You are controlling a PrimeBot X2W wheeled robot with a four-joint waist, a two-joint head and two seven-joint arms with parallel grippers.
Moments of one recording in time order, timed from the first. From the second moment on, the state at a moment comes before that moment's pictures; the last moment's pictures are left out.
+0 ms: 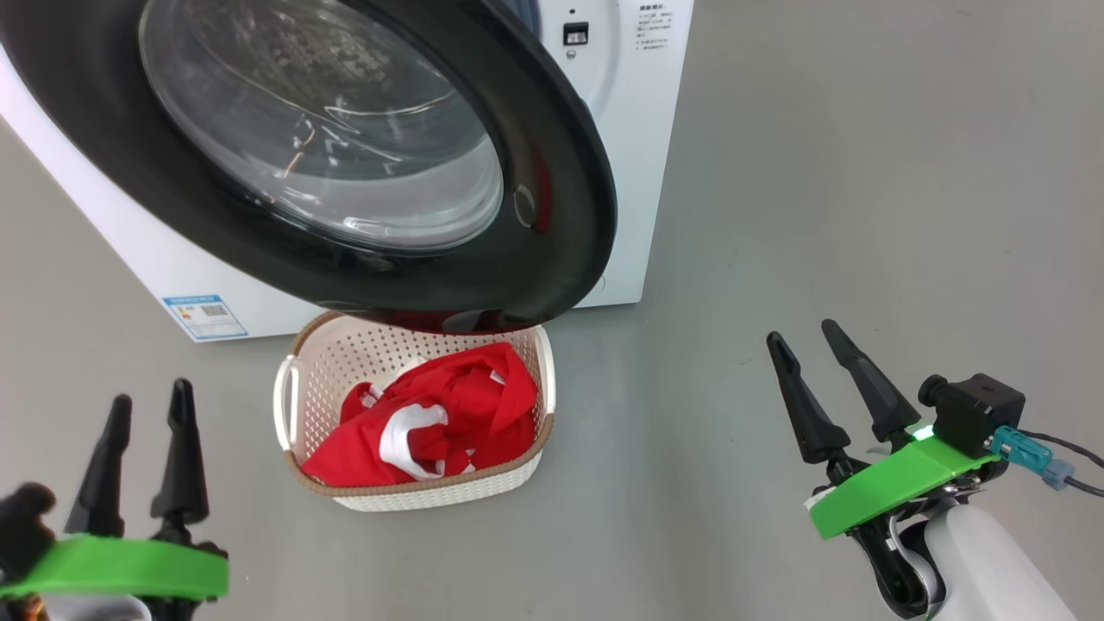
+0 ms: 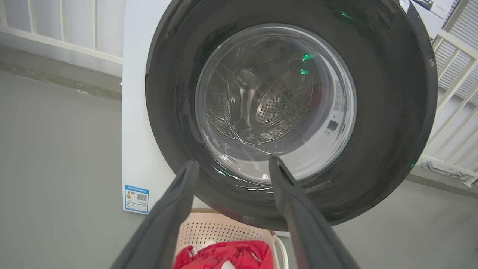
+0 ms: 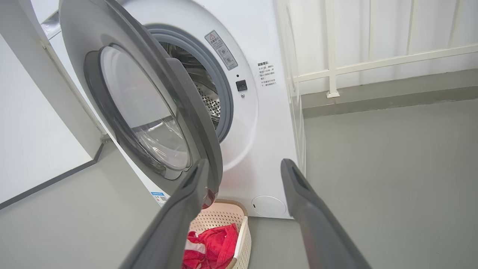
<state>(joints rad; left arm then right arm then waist) -0.12 0.25 -0.08 0.09 -0.70 -0.03 -0.17 -0.30 -0.22 0.23 0.30 0.53 0.13 -0.25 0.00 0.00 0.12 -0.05</state>
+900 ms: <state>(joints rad) -0.02 0.20 -0.05 0.08 -0.54 -0.01 -0.25 -0.29 -0.22 0.25 0.30 0.53 0.13 -0.25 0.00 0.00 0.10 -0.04</state>
